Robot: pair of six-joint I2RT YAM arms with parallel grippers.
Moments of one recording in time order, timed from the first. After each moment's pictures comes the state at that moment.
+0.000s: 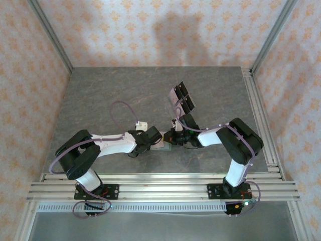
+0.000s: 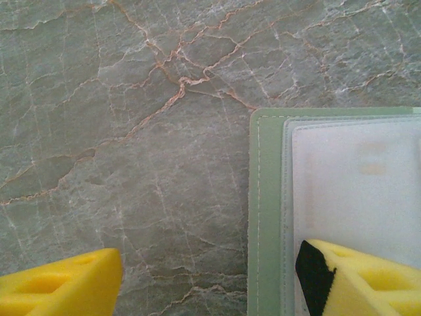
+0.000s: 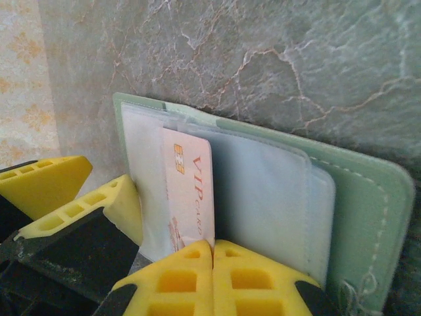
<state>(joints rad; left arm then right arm) -0.83 1.62 0.81 -0.53 -0.57 -0.78 0.61 1.77 0.66 0.35 -0.60 0.88</state>
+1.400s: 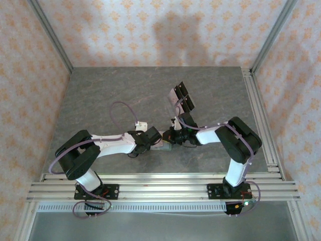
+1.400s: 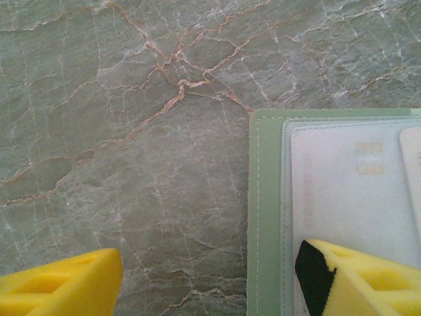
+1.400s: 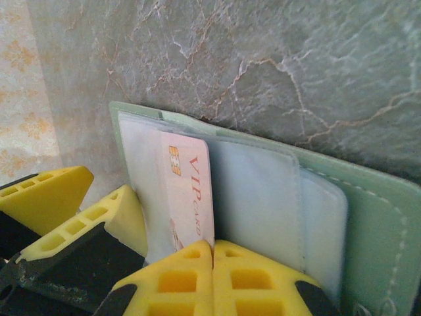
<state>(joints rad) -0.83 1.61 0.80 -0.50 -0.57 -0.78 0.62 1.80 0.71 0.29 -0.61 0.92</state>
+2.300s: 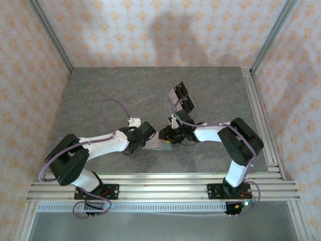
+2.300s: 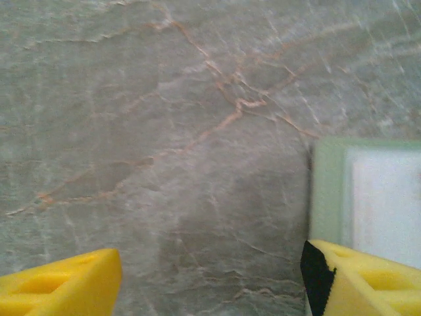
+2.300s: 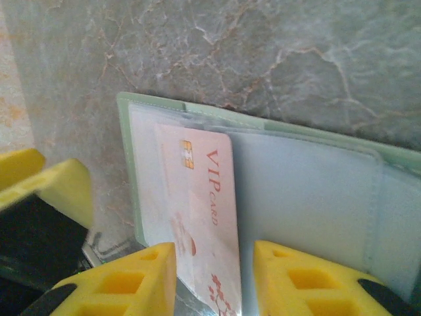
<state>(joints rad) -0.75 1.49 0.80 -0.58 -0.57 -0.78 0.65 1.75 0.81 0.05 -0.57 0.84</state>
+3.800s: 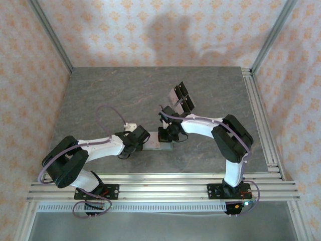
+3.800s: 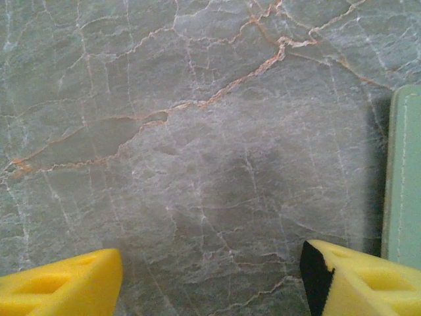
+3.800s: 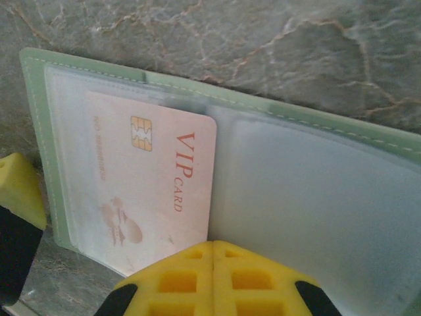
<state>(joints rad) -0.71 1.47 0.65 -0.45 -0.46 -0.76 0.76 1.86 1.15 -0.50 -0.33 0.66</state>
